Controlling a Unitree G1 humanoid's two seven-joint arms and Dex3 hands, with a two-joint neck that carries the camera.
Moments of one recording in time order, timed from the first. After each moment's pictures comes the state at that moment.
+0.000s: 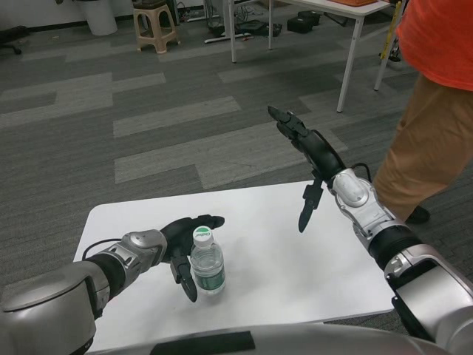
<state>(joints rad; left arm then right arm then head) -0.75 0.10 -1.20 1.28 -0.86 -0.18 -0.39 -0.44 -0.45 0.24 0.70 0.08 -0.57 0.04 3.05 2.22</state>
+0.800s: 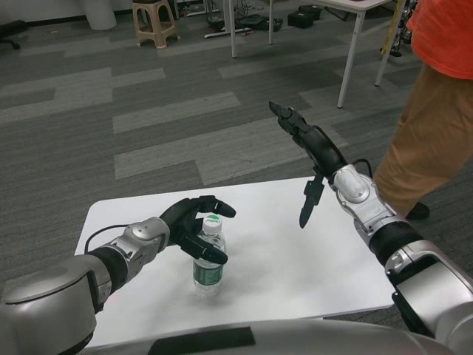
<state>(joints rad) -0.77 0.10 -1.23 1.26 -0.93 -0.32 -0.23 -0.44 -0.45 0.24 0.70 0.08 -0.57 0.04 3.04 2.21</state>
